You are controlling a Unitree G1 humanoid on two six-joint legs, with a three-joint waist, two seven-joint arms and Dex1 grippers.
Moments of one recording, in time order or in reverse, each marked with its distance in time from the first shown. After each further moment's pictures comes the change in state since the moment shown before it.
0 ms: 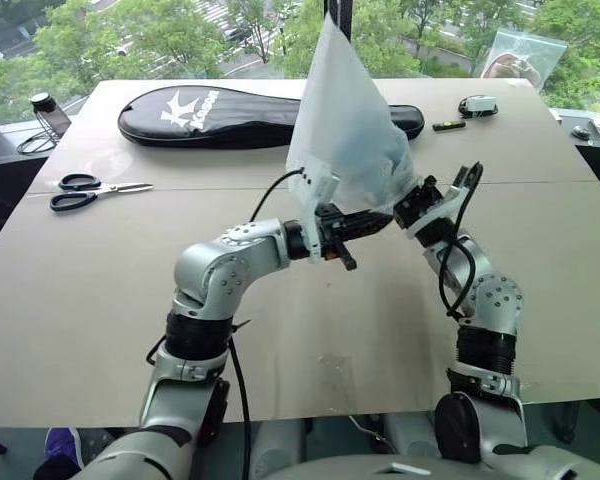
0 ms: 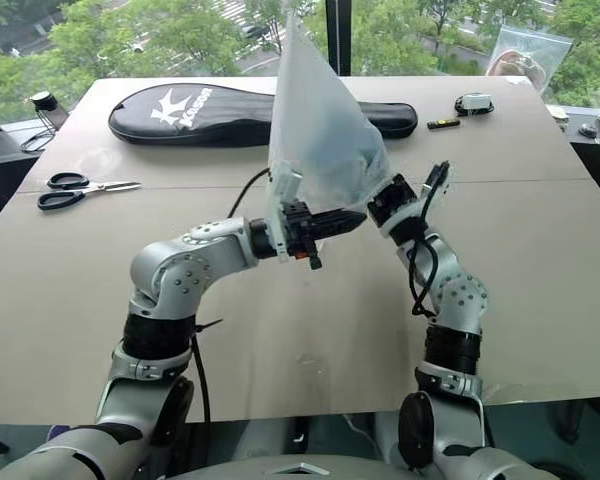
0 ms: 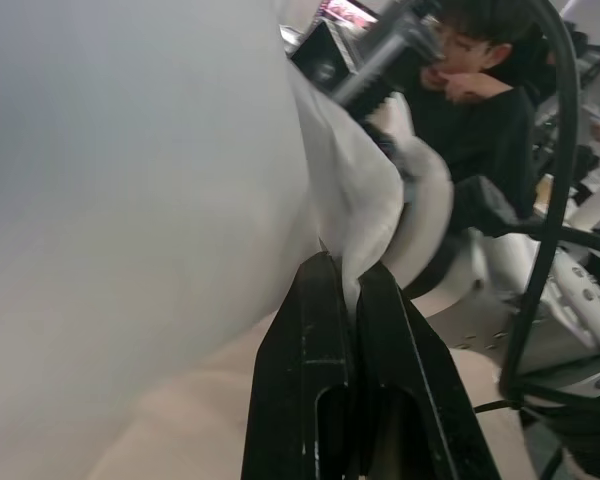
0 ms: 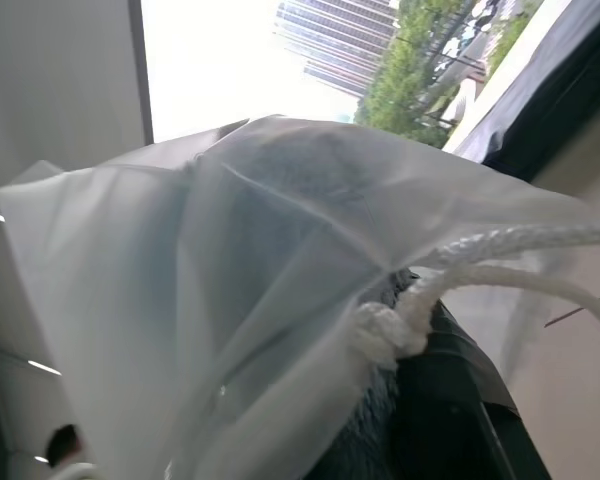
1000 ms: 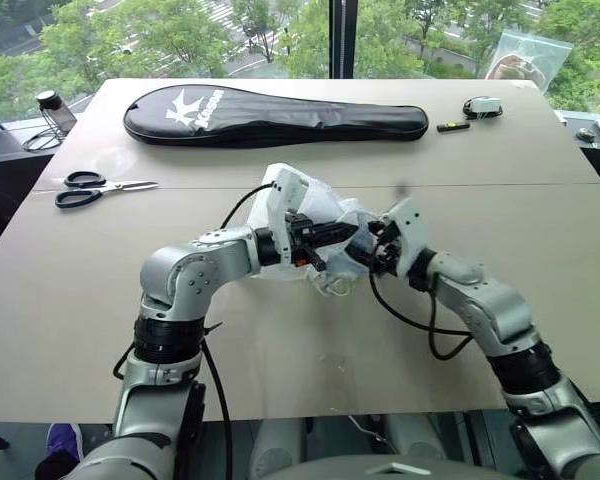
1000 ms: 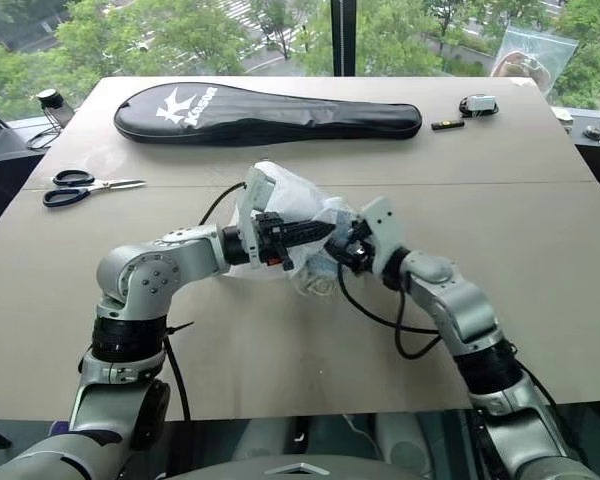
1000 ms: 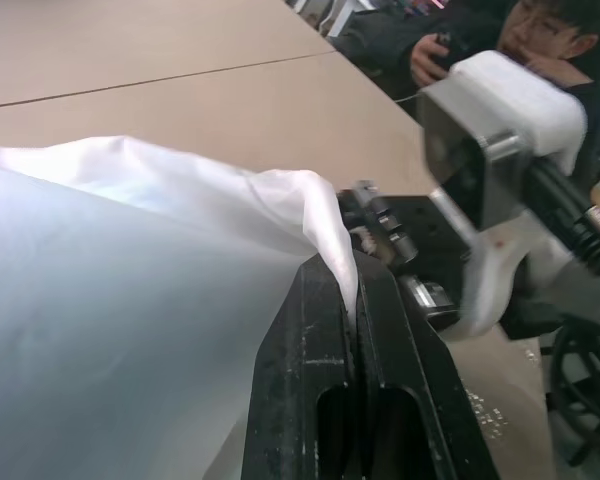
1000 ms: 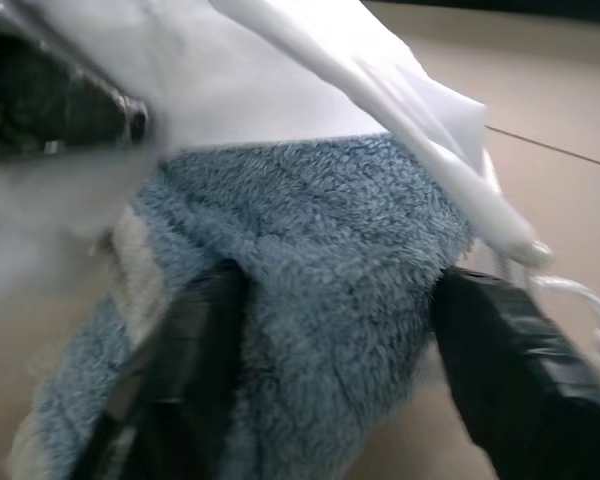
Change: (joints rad) left arm 0.048 0.136 0.092 0.046 -0.055 0.108 0.017; right arm 0.136 -0.485 0.531 -0.185 -0.718 -0.048 0.309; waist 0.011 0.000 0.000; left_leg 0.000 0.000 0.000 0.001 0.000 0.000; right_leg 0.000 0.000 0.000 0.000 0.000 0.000
